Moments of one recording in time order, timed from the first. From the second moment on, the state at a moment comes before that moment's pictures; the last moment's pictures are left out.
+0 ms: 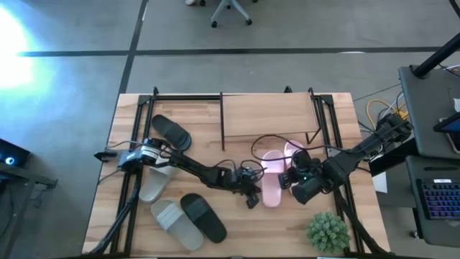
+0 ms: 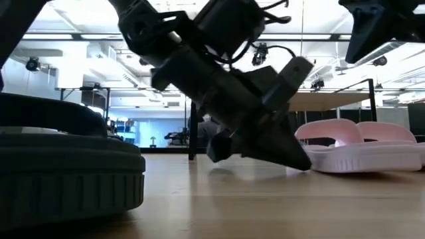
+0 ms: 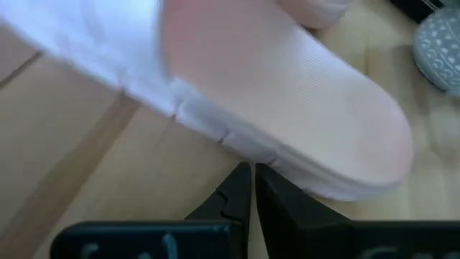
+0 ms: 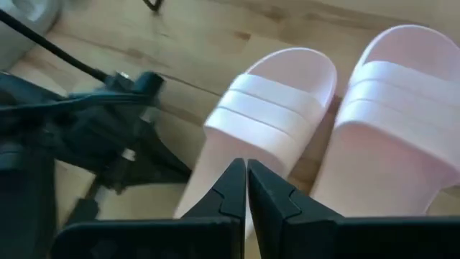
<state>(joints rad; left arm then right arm) -0.22 2.19 1.34 0.25 -0.14 -0.67 0.58 1.33 1.07 -1.07 0.57 1.73</state>
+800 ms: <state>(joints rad) -0.22 2.11 1.38 0.06 -0.16 -0.41 0.66 1.33 1.07 -1.07 0.58 1.81</state>
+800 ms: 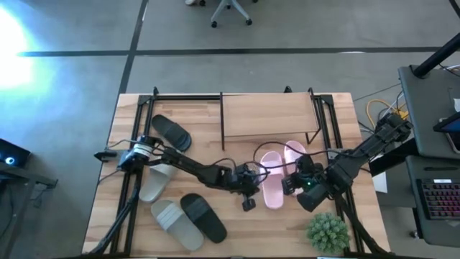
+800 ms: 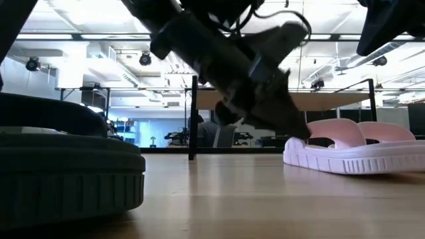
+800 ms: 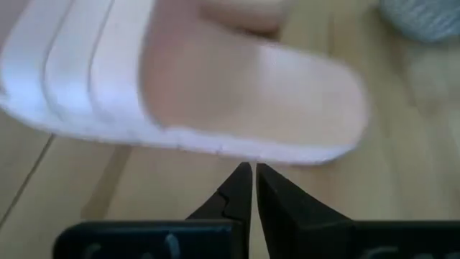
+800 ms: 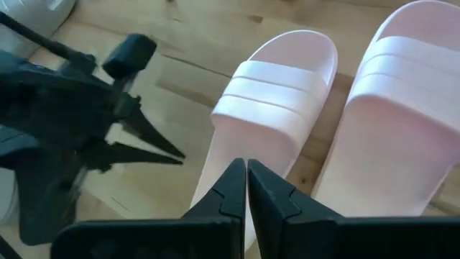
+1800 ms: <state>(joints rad) -0.20 2.10 1.43 -0.08 -0.12 -0.40 0.70 1.33 1.07 -1.08 0.52 1.86</state>
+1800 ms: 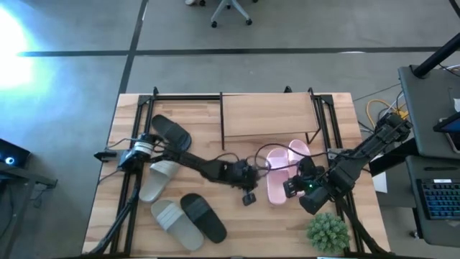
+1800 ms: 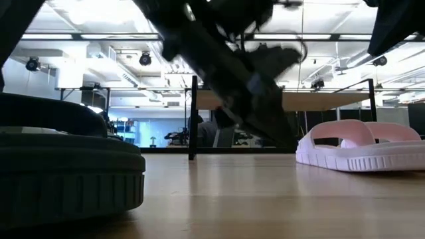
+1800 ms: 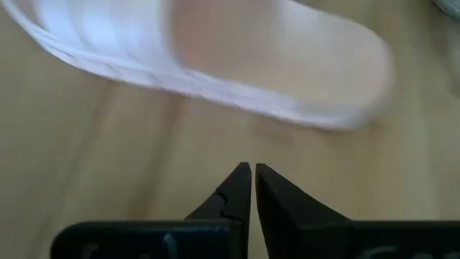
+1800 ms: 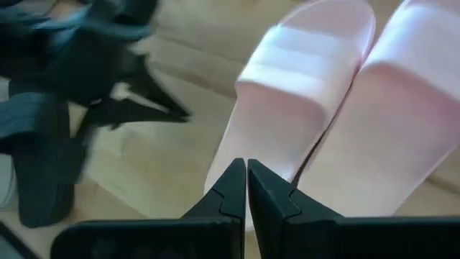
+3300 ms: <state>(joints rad) -0.32 1.51 1.02 -0.38 -0.48 -0.78 0.75 1.55 0.81 -0.95 0.14 2.15</state>
